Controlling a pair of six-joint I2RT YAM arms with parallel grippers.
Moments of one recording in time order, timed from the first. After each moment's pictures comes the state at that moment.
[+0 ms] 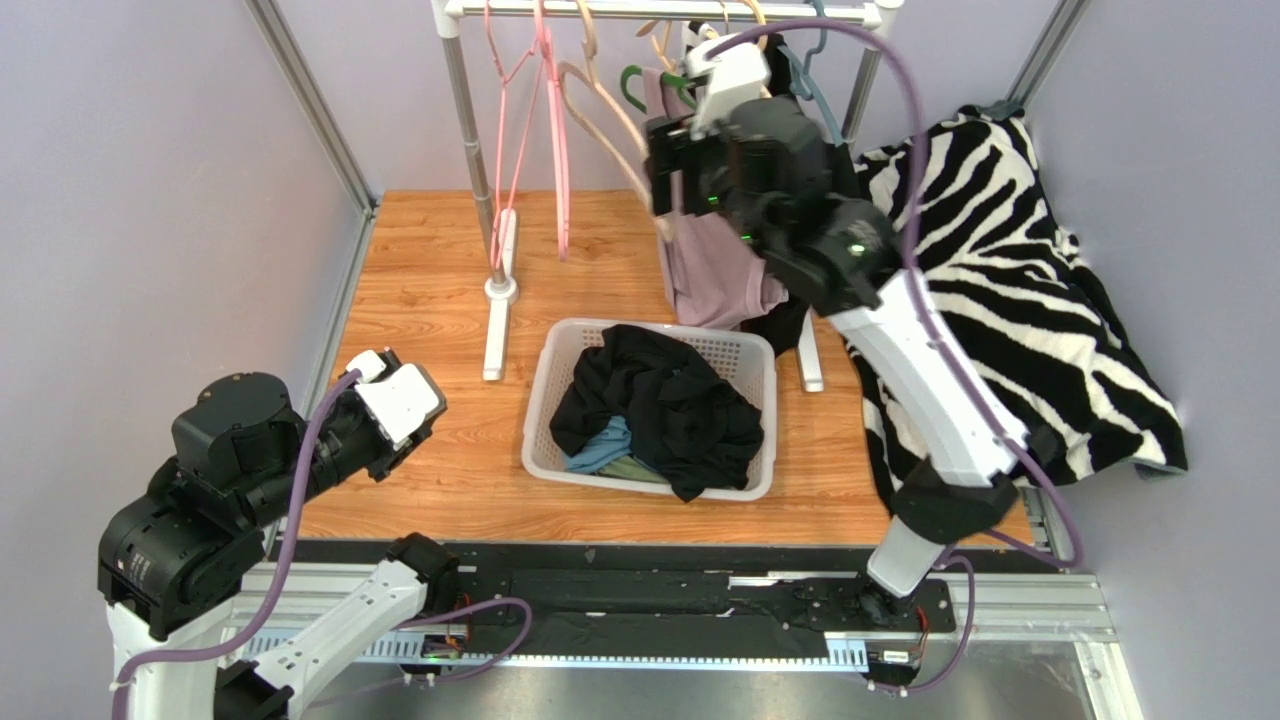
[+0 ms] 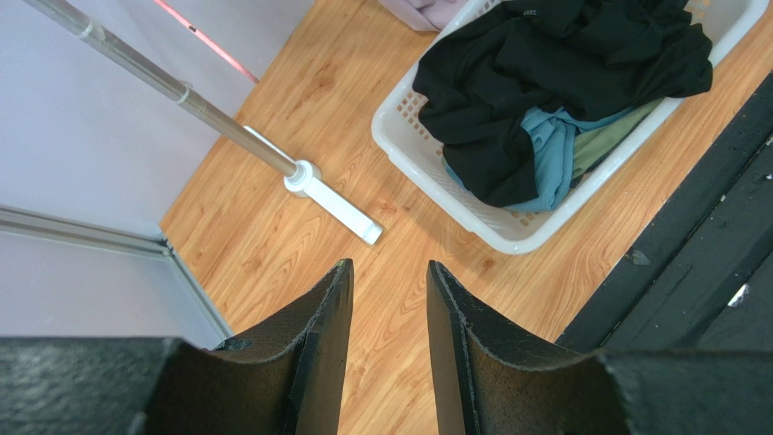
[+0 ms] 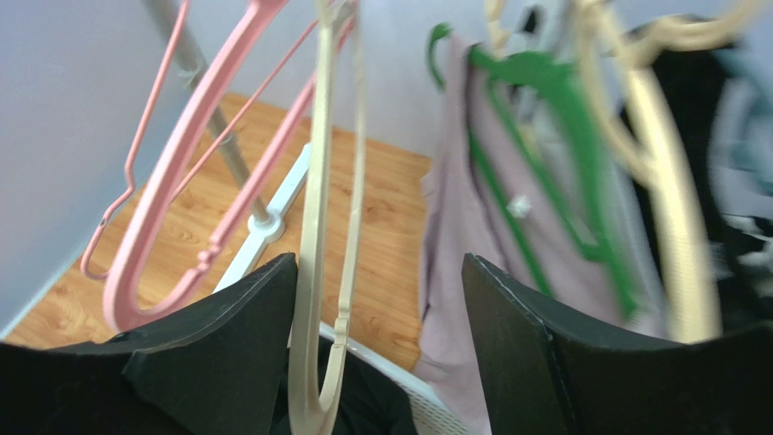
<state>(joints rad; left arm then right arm) -0.51 0.67 1.53 -1.24 0.16 0.53 0.80 1.71 2.28 -0.75 0.38 0.08</state>
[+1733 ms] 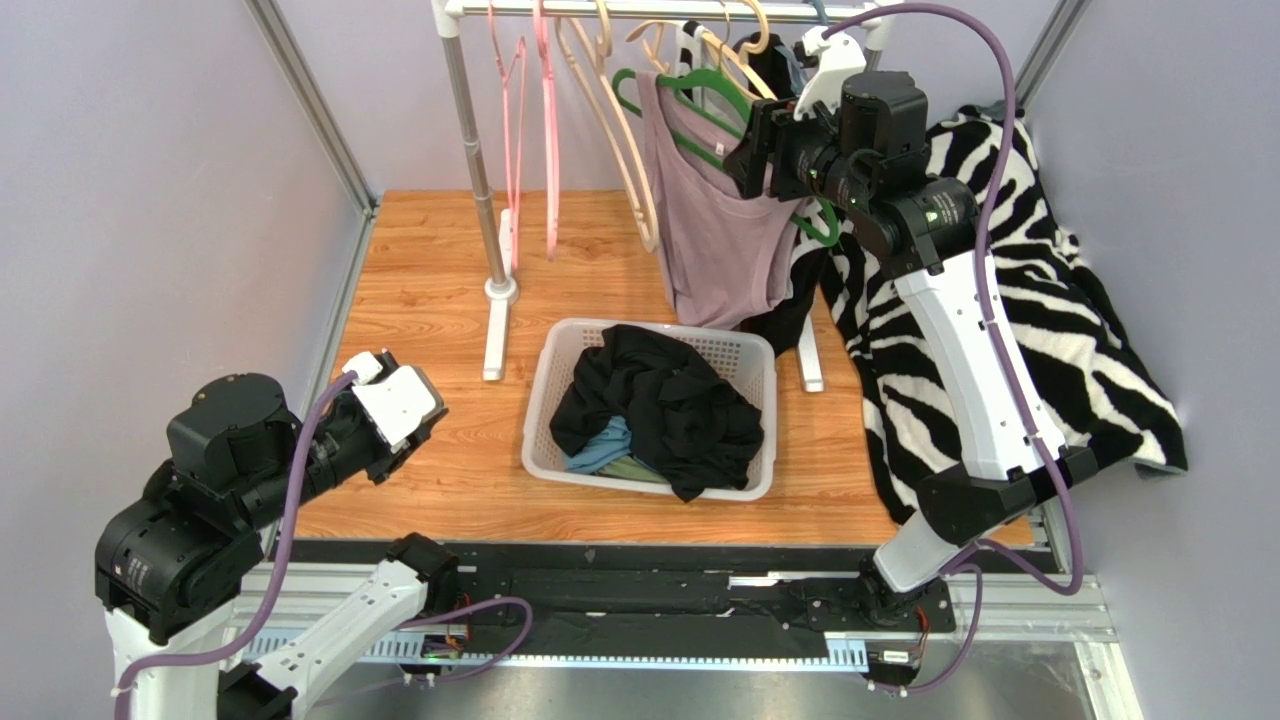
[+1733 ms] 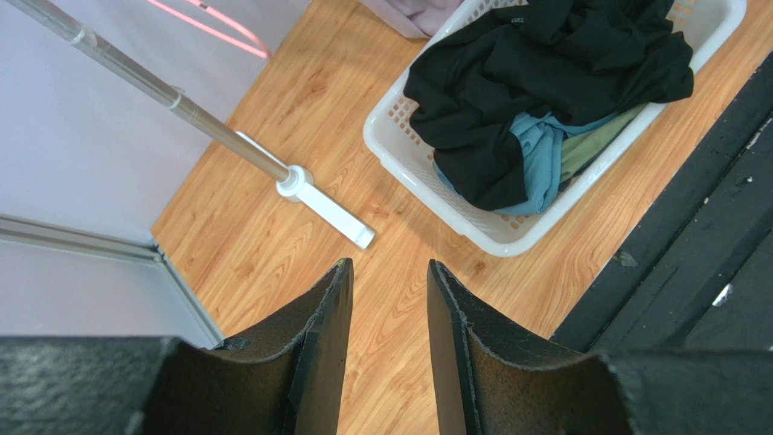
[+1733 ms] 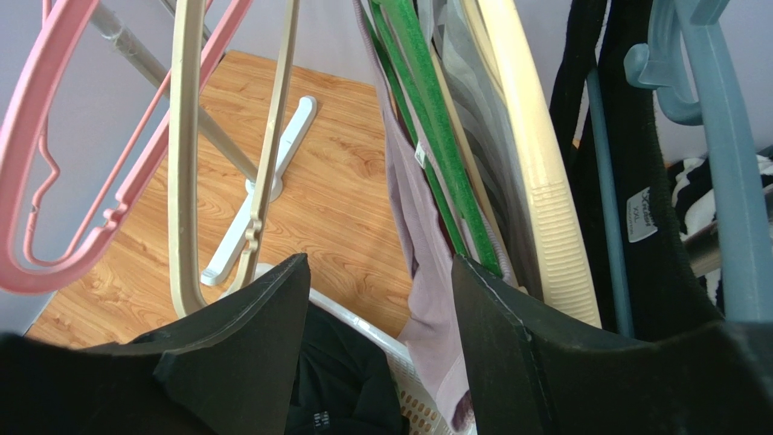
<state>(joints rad) -0.48 0.68 1.54 -1.25 0.21 0.53 0.42 1.61 2.12 -0.77 -0.07 0.17</state>
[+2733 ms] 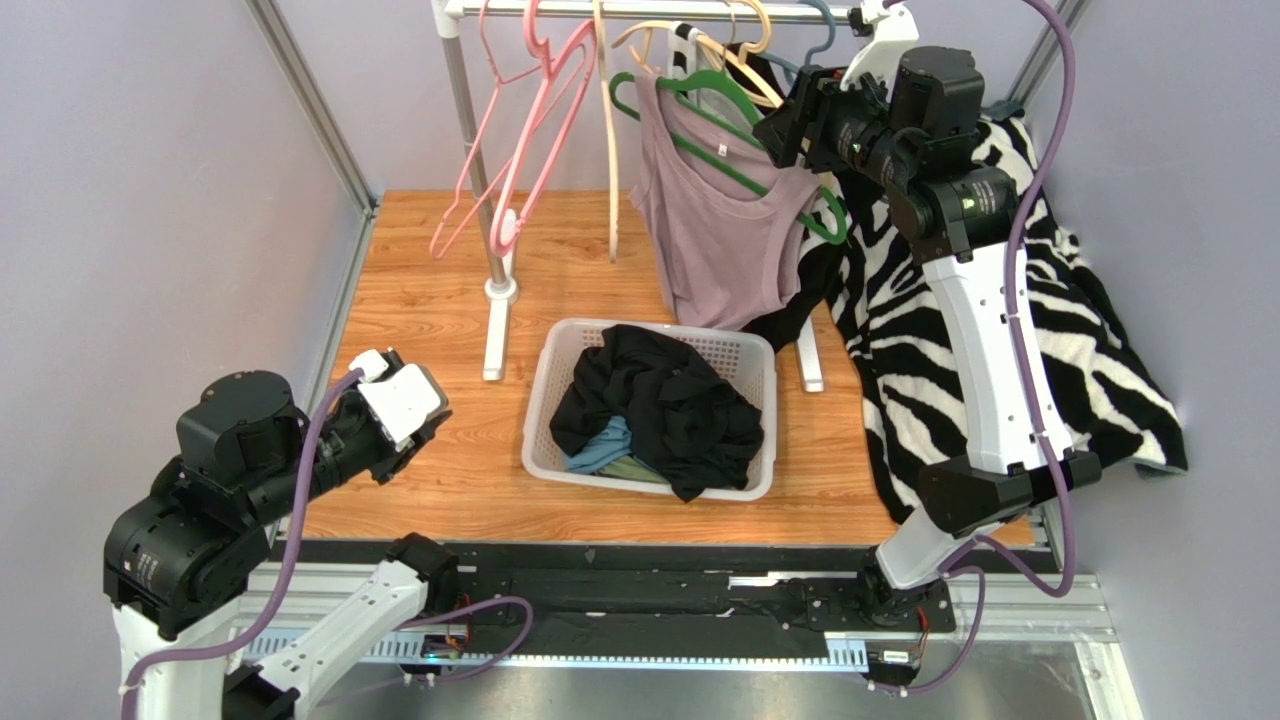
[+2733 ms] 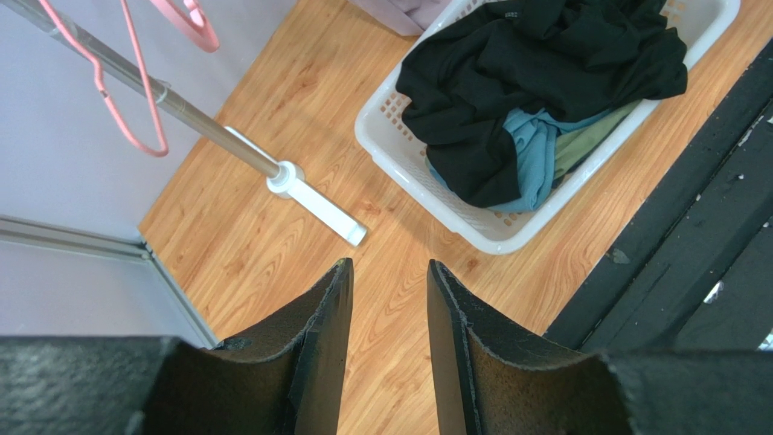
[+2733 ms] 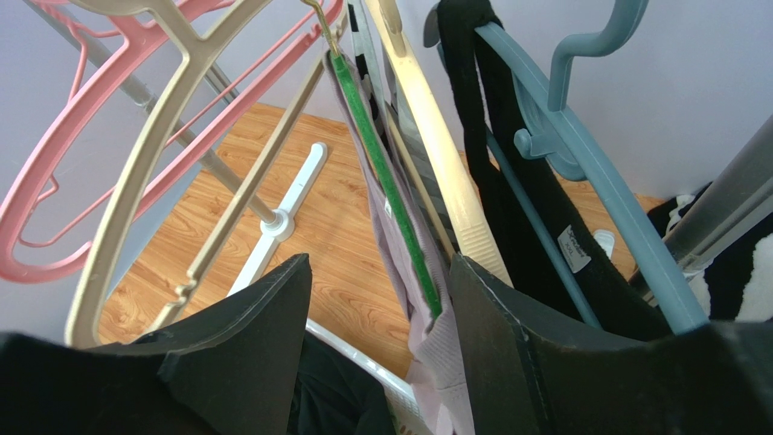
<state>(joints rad) -0.46 0.68 1.52 -1.25 0.23 0.53 0.28 1.62 2.18 -0.73 -0.22 0.21</state>
